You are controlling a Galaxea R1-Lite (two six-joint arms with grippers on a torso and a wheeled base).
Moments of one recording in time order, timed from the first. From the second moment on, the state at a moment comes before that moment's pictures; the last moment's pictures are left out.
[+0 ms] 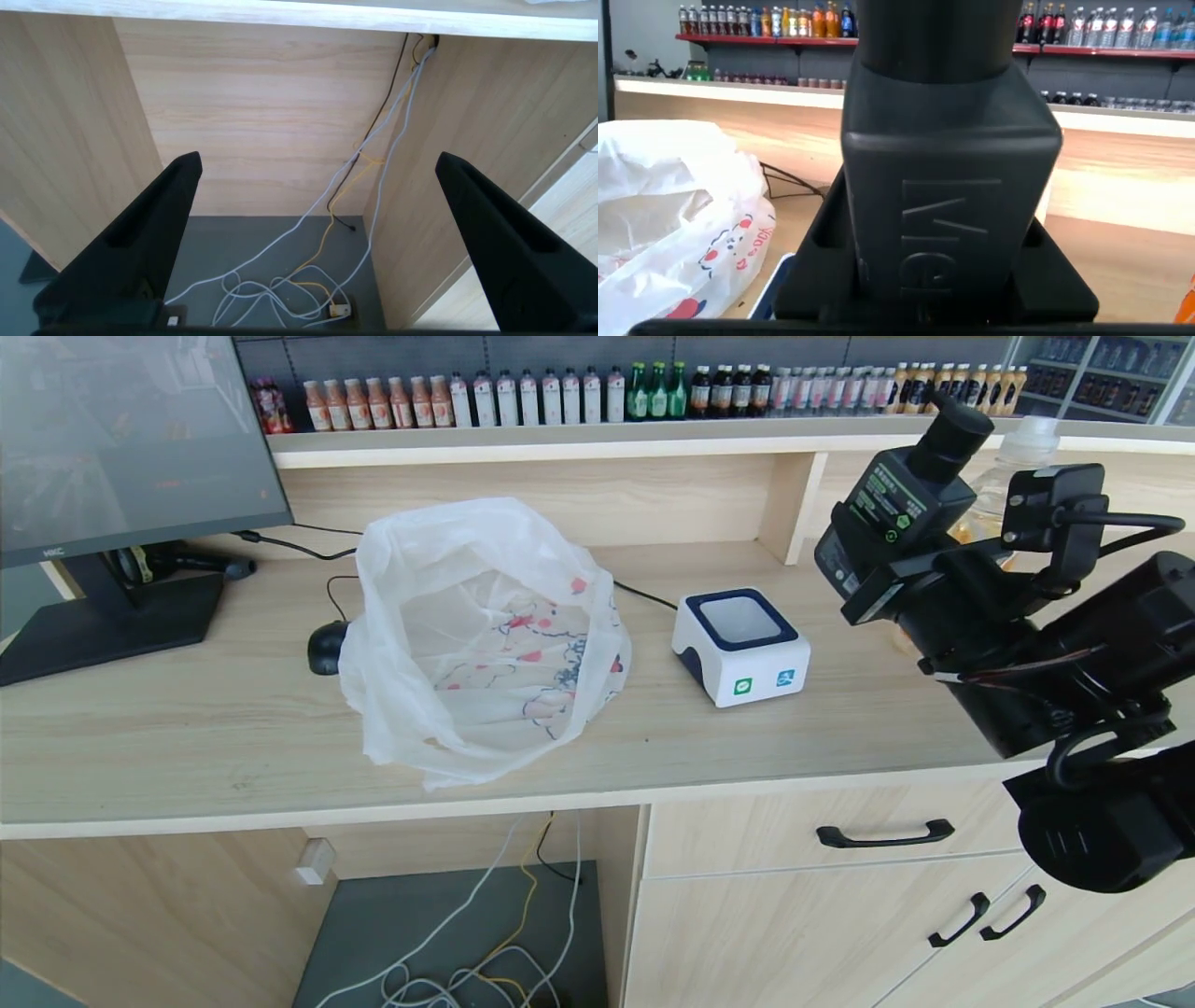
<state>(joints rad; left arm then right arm) 0.00 0.00 0.00 0.00 0.00 0.00 0.35 1.82 -0.82 -1.57 0.01 -0.12</state>
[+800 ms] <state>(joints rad) 0.00 0.00 0.00 0.00 0.00 0.00 0.37 1.81 -0.82 -1.57 0.00 -0.12</state>
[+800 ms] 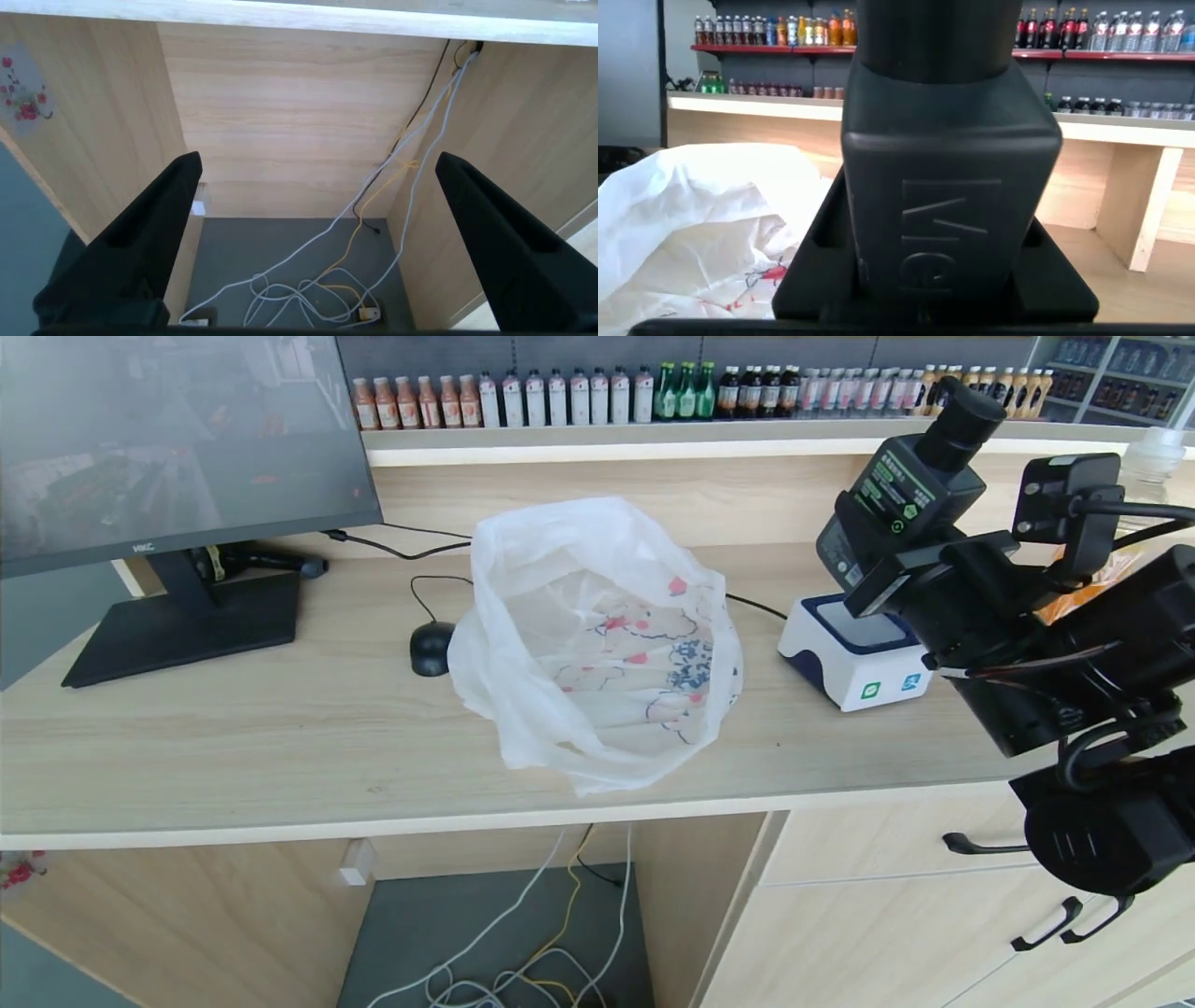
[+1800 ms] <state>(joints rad) 0.00 0.00 0.00 0.00 0.00 0.00 0.66 1.76 -0.98 -1.24 -0.10 -0.18</state>
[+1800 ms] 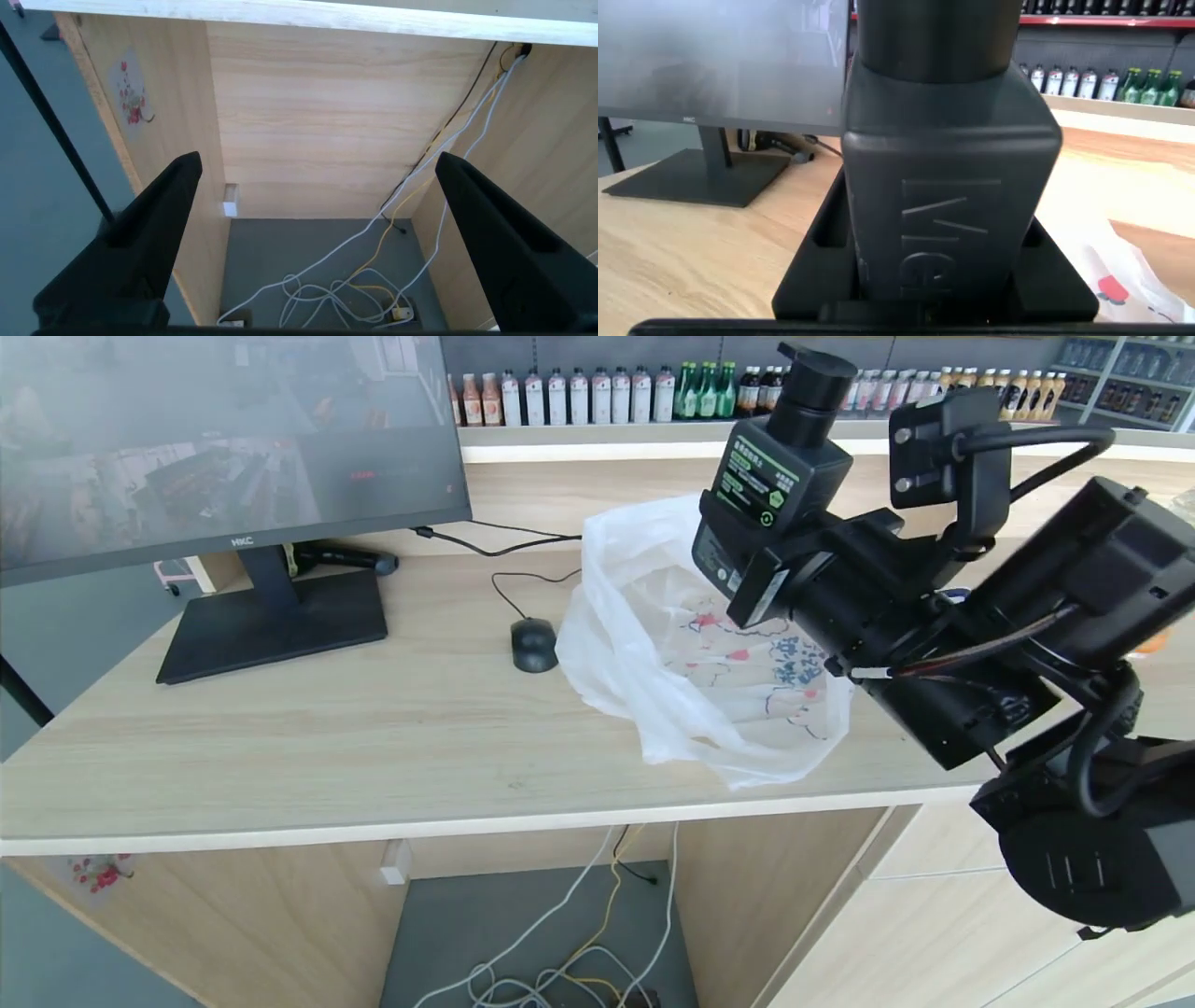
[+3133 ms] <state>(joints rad) 0.00 0.00 0.00 0.00 0.00 0.00 0.61 2.06 -1.29 -1.03 -0.06 -0.13</state>
